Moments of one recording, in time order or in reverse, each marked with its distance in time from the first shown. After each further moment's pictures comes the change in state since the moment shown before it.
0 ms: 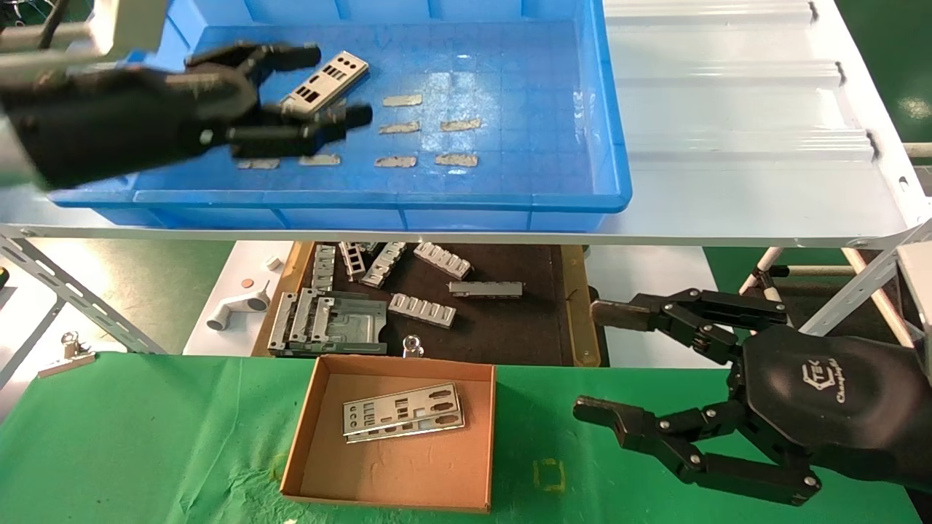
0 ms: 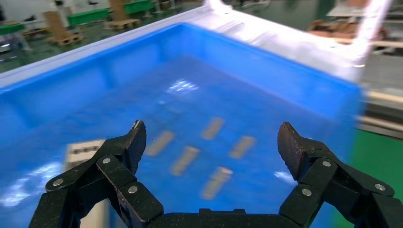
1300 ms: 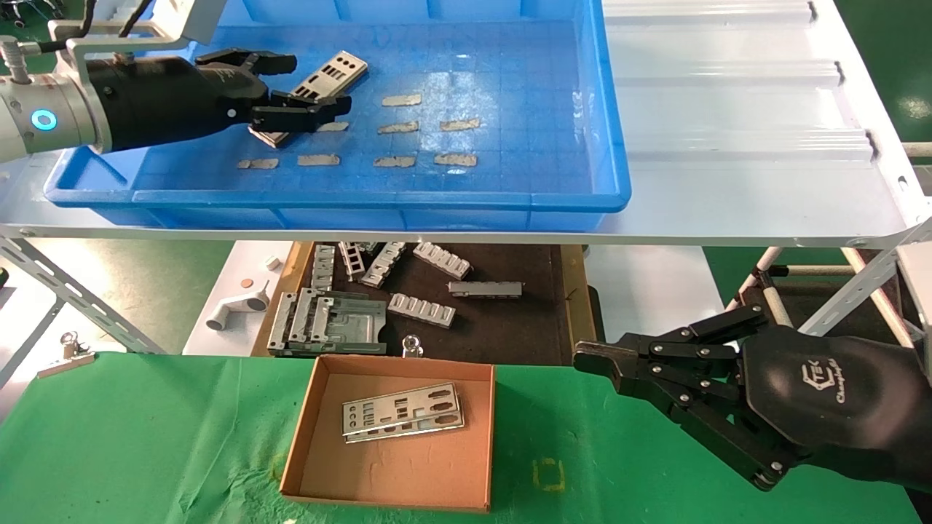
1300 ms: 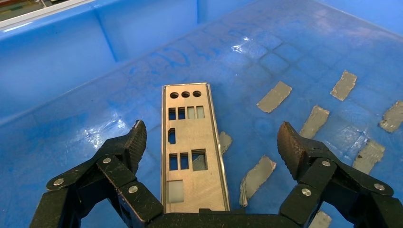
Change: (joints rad) left arm -0.357 0.225 0.093 0.741 0.196 -0.079 0.309; right arm 0.000 0.000 0.000 0.000 0.000 0.000 0.000
